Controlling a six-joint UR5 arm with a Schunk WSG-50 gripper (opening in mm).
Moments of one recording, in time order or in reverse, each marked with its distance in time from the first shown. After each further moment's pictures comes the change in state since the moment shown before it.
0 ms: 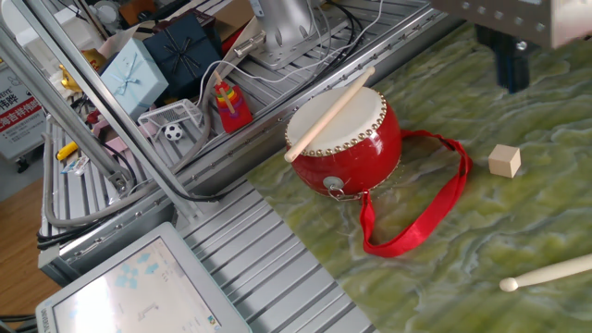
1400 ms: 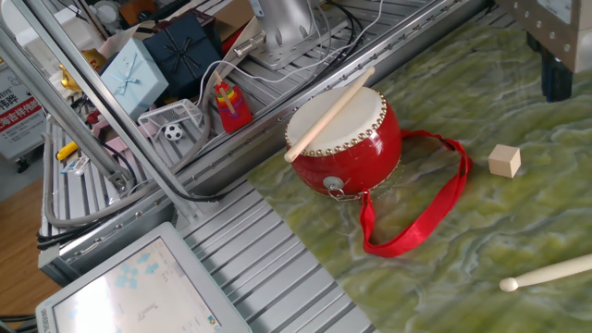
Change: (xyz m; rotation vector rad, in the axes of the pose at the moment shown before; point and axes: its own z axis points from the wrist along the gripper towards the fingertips) arm 0.014 0.018 0.002 0.049 -0.016 0.269
